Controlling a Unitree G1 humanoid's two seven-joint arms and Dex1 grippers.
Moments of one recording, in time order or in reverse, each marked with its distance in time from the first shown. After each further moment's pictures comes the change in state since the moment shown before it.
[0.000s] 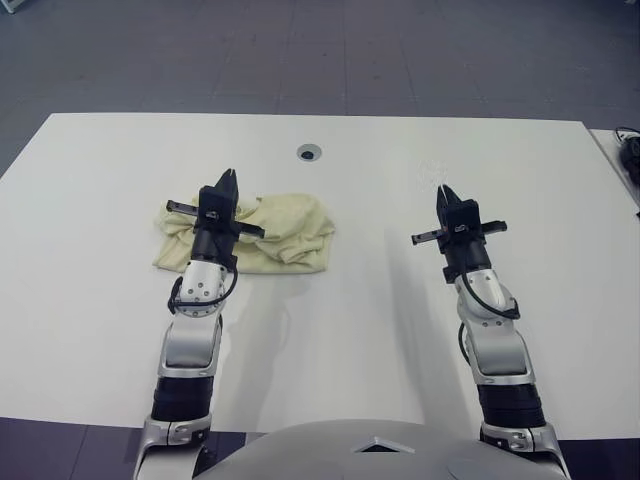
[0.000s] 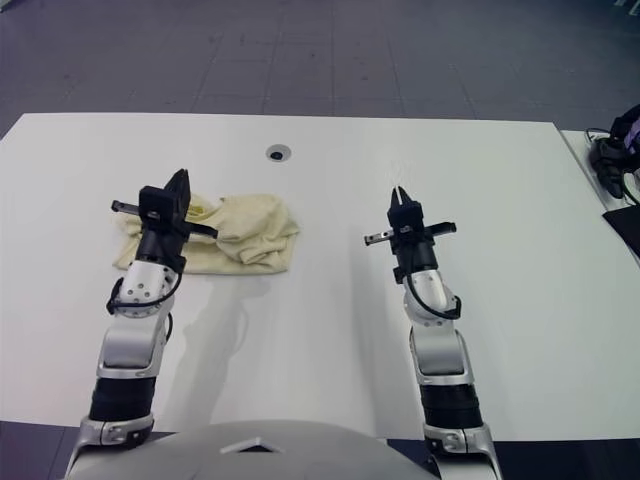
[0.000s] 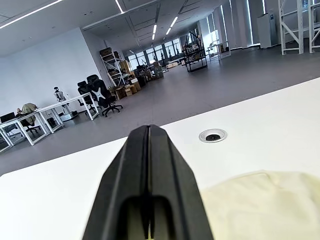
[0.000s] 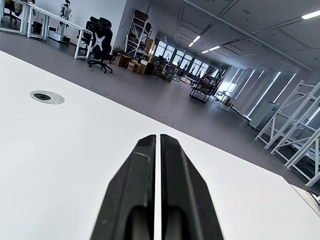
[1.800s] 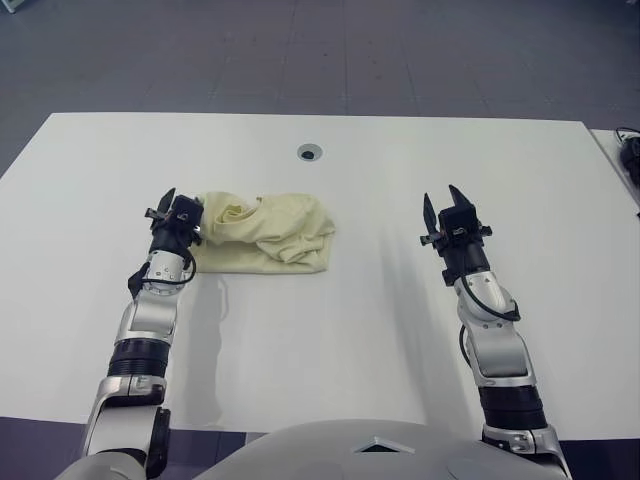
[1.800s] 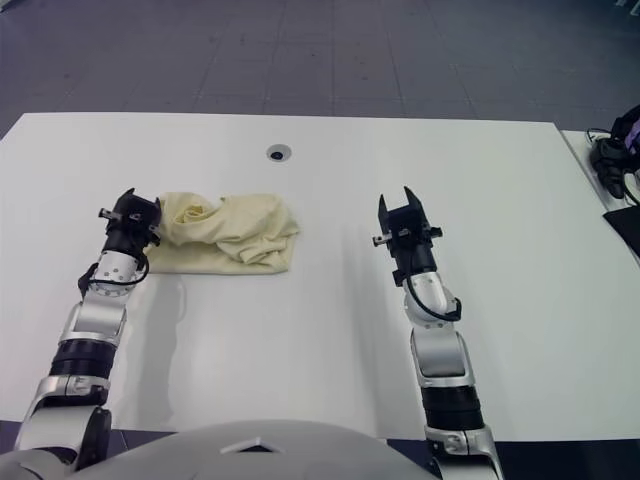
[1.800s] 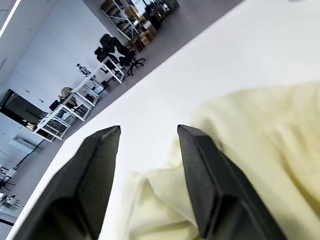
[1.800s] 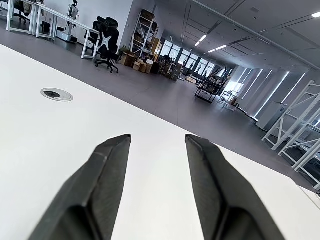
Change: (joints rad) left arm -0.185 0.268 0.001 0.625 0.183 -0.094 -0.005; right arm 0.012 -0.008 0.005 0.004 0.012 -0.011 0.024
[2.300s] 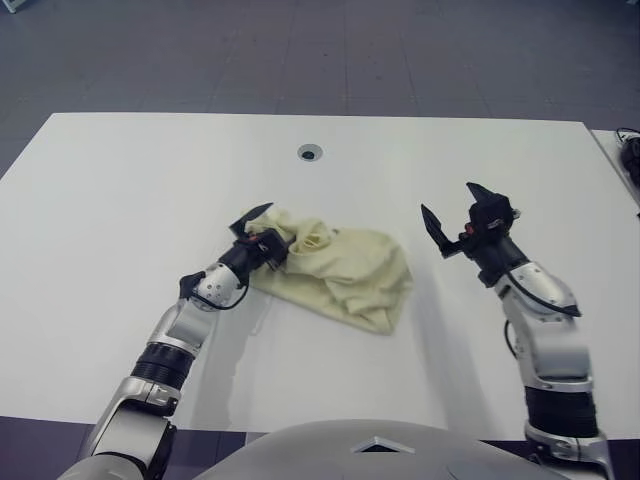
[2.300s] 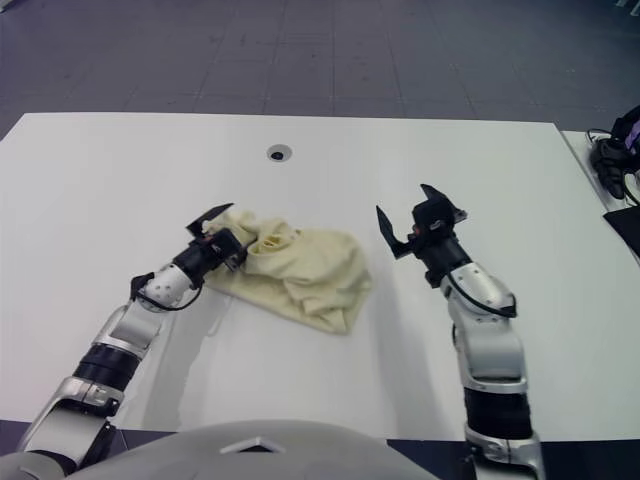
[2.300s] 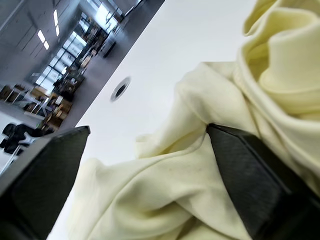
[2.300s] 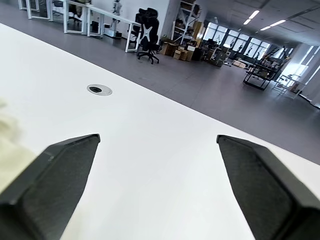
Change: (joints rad) left arm 0.042 -0.018 -0.320 -0.154 0.015 -0.288 -0.253; right arm -0.001 -0.269 -0.162 -0.219 0.385 0.361 0.445
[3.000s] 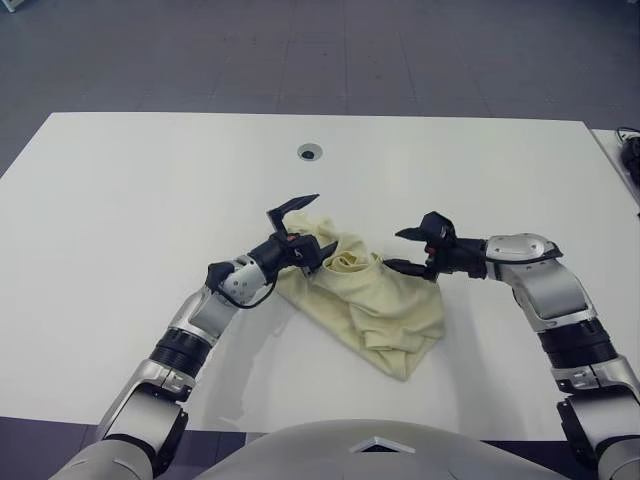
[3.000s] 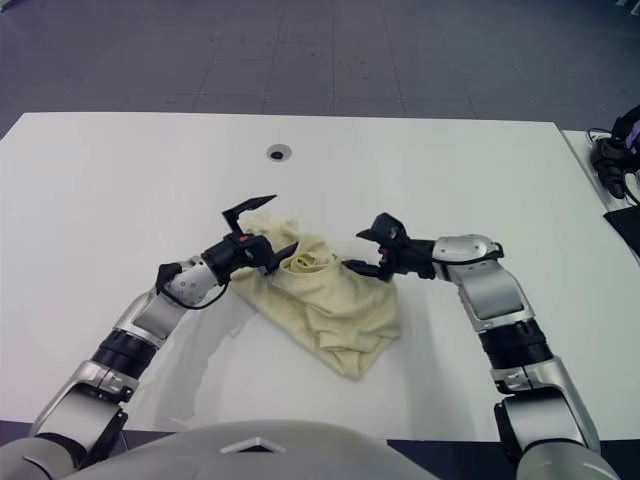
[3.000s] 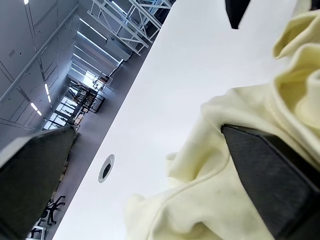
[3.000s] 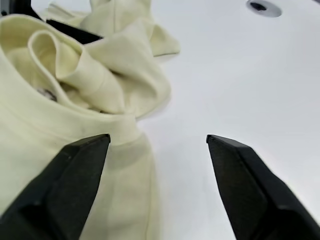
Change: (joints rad) left arm -0.095 -0.020 -0.057 0.017 0.080 -0.108 0.012; right arm -0.316 -0.180 0.359 0.493 -0.012 -0.013 0.488
